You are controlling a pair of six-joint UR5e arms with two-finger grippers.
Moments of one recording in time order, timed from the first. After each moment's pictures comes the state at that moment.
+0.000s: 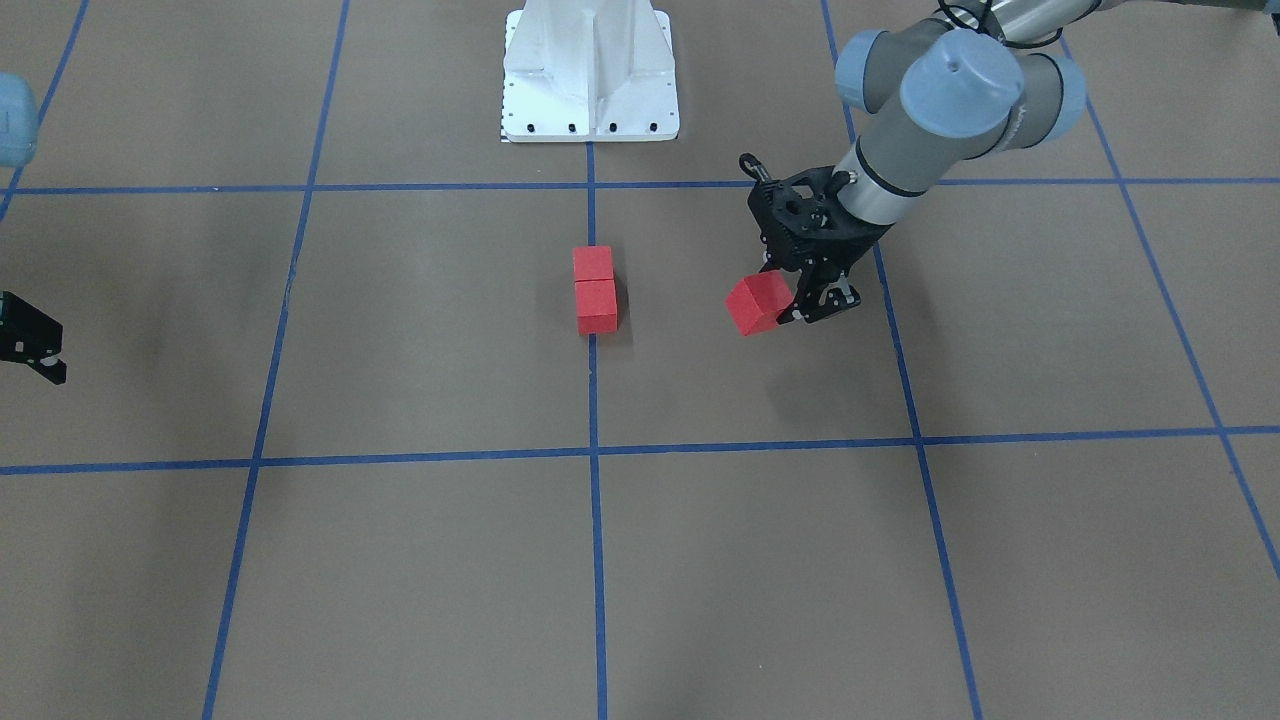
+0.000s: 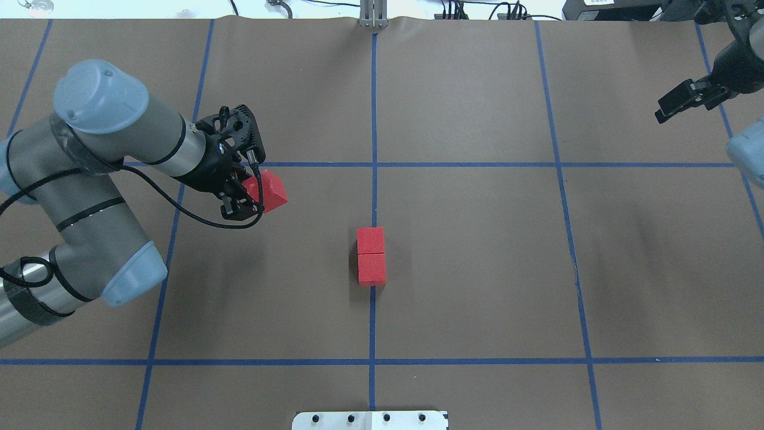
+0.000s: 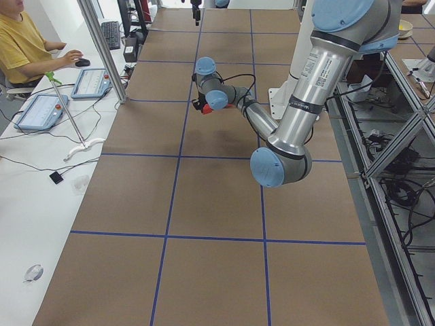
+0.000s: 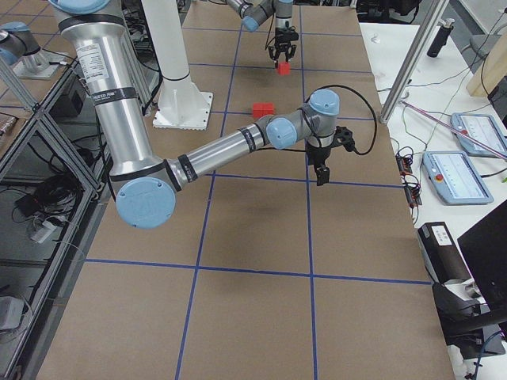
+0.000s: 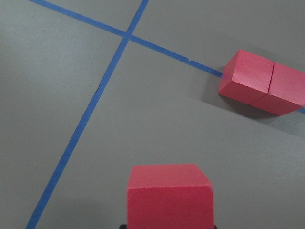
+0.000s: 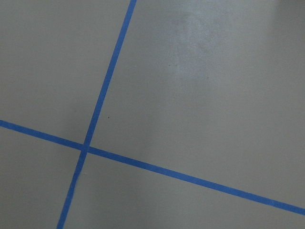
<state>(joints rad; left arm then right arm) -0.70 -2.01 -1.79 -1.87 -2.08 0.09 1.21 -1.31 1.76 -1.57 2.23 0.28</state>
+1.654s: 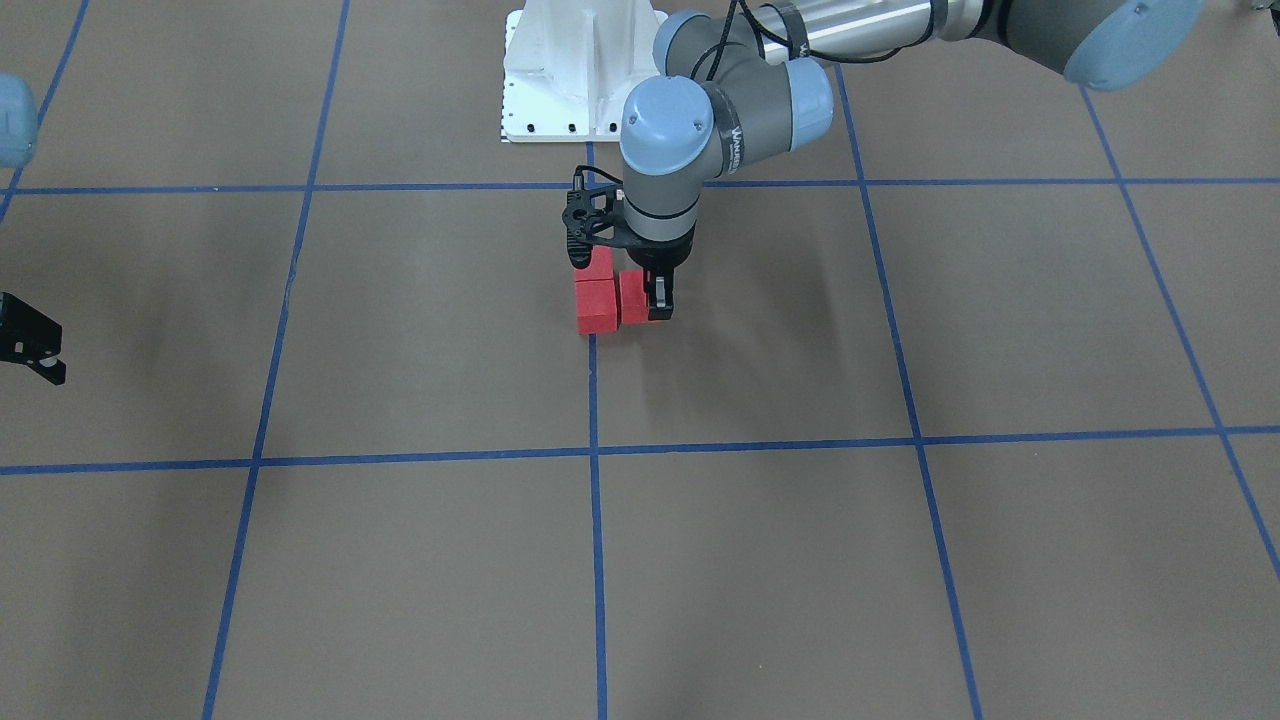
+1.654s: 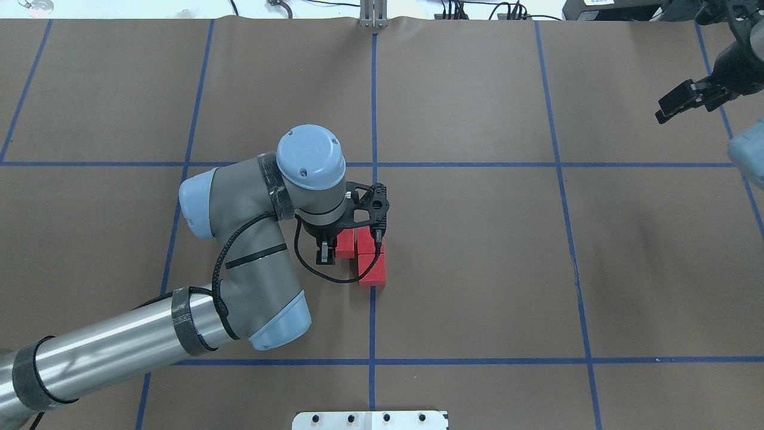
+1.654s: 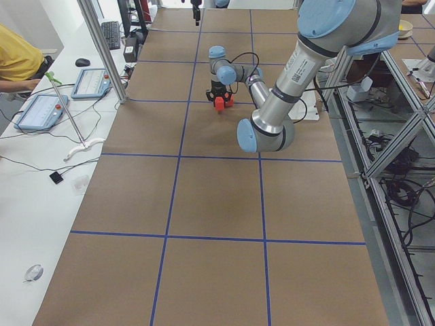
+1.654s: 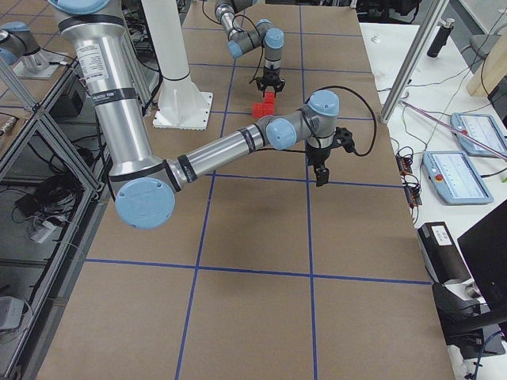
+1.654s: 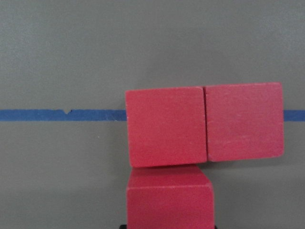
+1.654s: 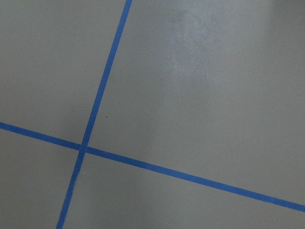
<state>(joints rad) -0.50 -2.35 -1.55 -1.51 -1.93 0.39 1.21 -1.32 1.76 -1.57 2.23 0.30</state>
